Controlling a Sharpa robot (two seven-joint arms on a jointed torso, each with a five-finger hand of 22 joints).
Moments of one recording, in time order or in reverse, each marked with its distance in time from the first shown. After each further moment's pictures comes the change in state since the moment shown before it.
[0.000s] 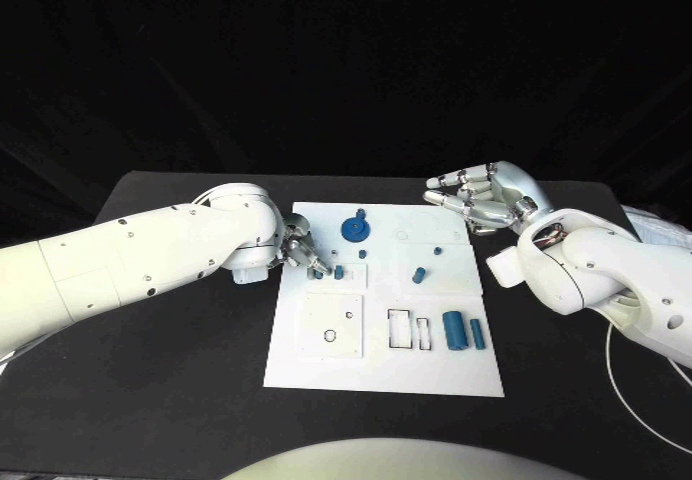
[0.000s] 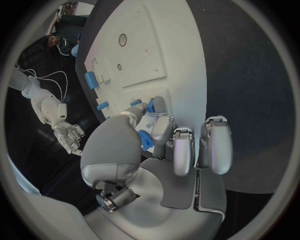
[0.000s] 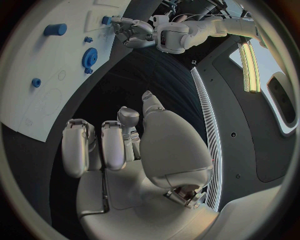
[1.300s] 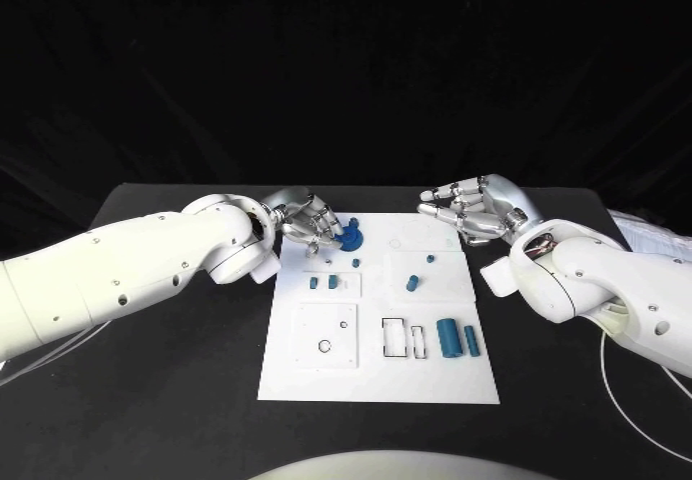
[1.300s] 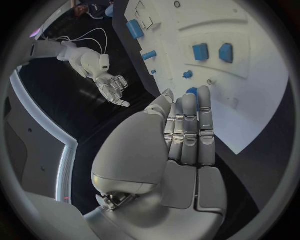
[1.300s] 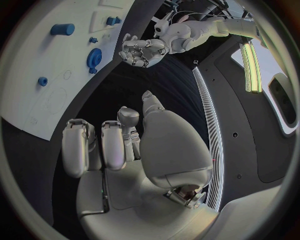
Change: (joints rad) left arm -0.004 -0.033 0.002 0.016 0.198 -0.395 0.517; left_hand 0.526 0.100 -0.151 -0.110 -0.200 -0.263 0.149 -0.146 -0.190 -0.475 0.133 -0.651 -0.629 -0.315 0.104 -0.763 -0.501 0.116 -0.367 0.092 -0.982 -0.378; right arm -0.012 -0.005 0.000 -0.009 0.001 0.001 0.001; right_hand 0.000 0.000 0.000 0.000 0.000 0.000 0.000 0.000 0.000 0.000 0.000 0.000 0.000 0.000 0.000 0.000 -0.001 0.000 0.000 0.000 0.000 0.000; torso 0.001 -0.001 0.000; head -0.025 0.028
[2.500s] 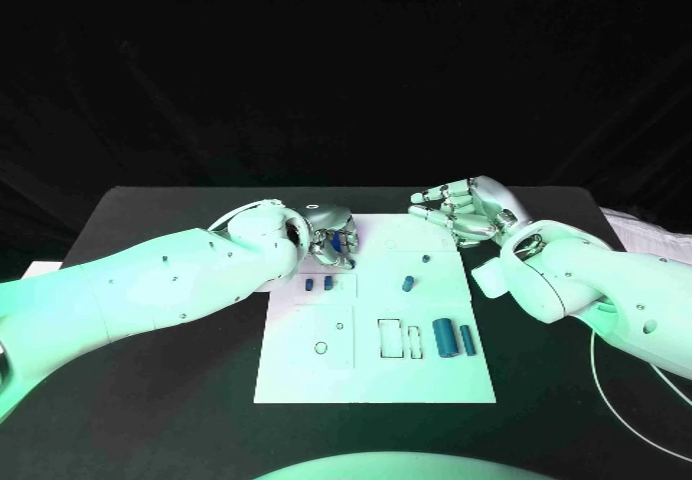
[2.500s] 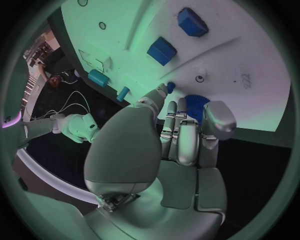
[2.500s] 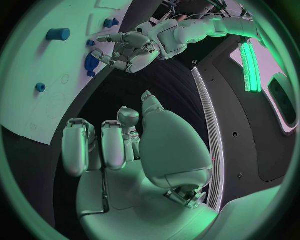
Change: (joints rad) left arm -0.033 0.170 -0.009 -0.127 -0.607 0.074 -0.025; left_hand -0.085 -0.127 0.116 0.049 0.000 0.195 -0.035 -0.179 -0.228 0.125 -0.011 -0.238 -0.365 0.316 -0.019 0.545 0.435 -0.047 0.344 -0.023 0.567 0.330; right arm -0.004 0.008 0.000 0.005 0.002 0.002 0.001; right_hand 0.005 0.005 0.000 0.000 0.004 0.000 0.000 0.000 0.000 -0.004 -0.003 0.000 -0.001 0.000 0.000 -0.006 -0.006 0.000 -0.007 0.000 -0.004 -0.006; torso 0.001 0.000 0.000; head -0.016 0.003
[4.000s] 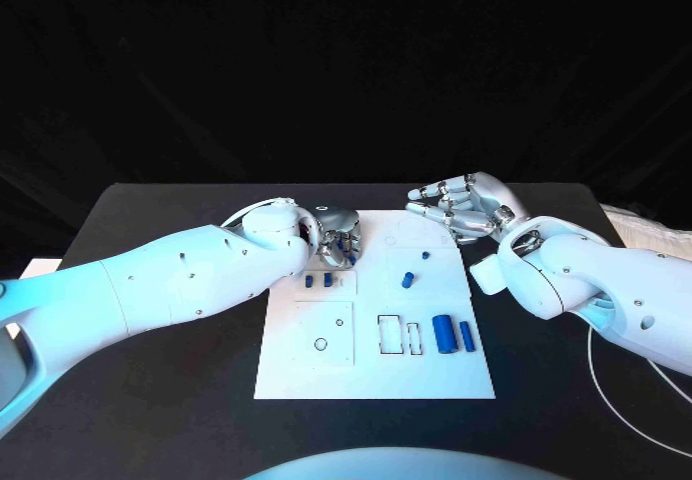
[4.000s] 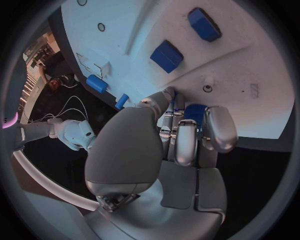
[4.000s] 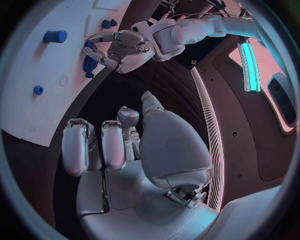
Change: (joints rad) left arm -0.008 0.051 0.002 -0.040 -0.019 0.069 -0.027; left_hand 0.049 0.038 0.176 -0.082 -0.001 0.097 -0.007 -0.034 -0.028 0.146 -0.018 -0.058 -0.026 0.000 -0.022 0.009 -0.026 -0.015 0.023 -0.016 0.102 0.048; right arm 0.000 0.004 0.000 0.002 0.001 0.003 0.000; right_hand 0.000 0.000 -0.003 -0.003 0.000 0.000 0.000 0.000 0.000 0.000 0.000 0.000 0.000 0.000 0.000 0.000 0.000 0.000 0.000 0.000 0.000 0.000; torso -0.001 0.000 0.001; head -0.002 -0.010
